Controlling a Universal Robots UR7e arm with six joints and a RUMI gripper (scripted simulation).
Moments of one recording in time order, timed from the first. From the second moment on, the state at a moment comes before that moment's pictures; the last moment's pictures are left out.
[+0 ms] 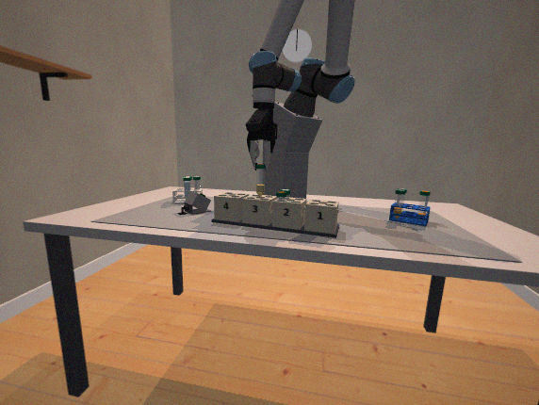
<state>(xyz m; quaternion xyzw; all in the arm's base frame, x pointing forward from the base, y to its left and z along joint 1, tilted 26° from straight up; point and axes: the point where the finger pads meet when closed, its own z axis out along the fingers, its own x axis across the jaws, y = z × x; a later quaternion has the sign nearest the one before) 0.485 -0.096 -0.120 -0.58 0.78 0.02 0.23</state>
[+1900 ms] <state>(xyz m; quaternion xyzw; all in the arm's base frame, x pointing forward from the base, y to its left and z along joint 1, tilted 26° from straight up) 0.507 -0.076 -0.180 -0.58 0.78 0.02 0.23</state>
